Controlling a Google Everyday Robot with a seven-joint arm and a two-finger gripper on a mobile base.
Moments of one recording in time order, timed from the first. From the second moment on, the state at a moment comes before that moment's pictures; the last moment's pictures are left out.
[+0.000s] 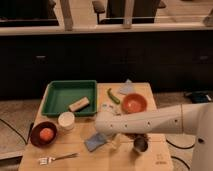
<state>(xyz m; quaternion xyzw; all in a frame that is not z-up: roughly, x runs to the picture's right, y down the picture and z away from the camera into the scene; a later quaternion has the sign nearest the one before) 0.023 0.269 0.791 -0.29 -0.09 -0.35 0.89</state>
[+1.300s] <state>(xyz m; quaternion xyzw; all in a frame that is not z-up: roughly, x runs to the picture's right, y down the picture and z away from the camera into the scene) 0.022 0.278 0.813 -0.28 -0.12 -0.34 0.89</state>
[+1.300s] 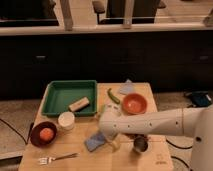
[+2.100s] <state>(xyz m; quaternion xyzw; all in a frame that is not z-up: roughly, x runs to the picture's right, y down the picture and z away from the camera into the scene) -0.012 0.277 0.797 -0.30 -0.18 -0.34 0.87</state>
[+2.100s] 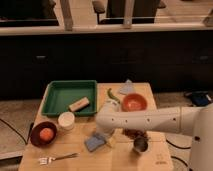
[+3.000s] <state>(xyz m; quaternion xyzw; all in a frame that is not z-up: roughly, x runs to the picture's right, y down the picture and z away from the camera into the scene) -0.037 0.290 0.792 -0.31 -0.21 -0.34 0.86</state>
